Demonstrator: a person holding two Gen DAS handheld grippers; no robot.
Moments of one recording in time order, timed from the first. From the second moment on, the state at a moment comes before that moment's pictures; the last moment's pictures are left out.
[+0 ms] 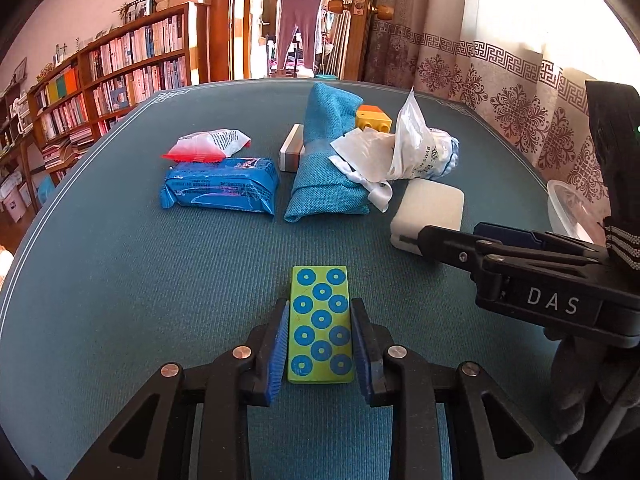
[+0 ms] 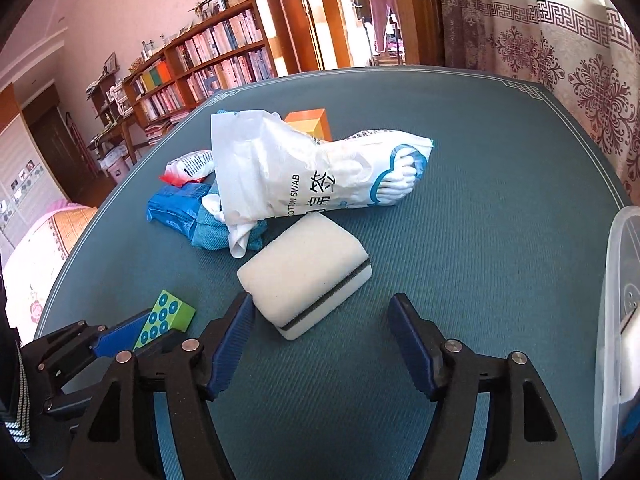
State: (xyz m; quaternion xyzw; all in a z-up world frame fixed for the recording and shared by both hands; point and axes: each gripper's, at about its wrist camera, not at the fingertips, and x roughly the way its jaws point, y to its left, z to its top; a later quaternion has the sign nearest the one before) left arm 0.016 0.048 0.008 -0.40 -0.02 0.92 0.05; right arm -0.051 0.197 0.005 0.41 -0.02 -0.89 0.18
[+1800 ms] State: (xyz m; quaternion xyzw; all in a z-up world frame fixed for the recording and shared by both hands) left arm 0.018 0.039 0.014 -0.39 -0.05 0.92 0.06; right arm 0.023 0.243 0.030 0.34 -0.06 -0.93 0.10
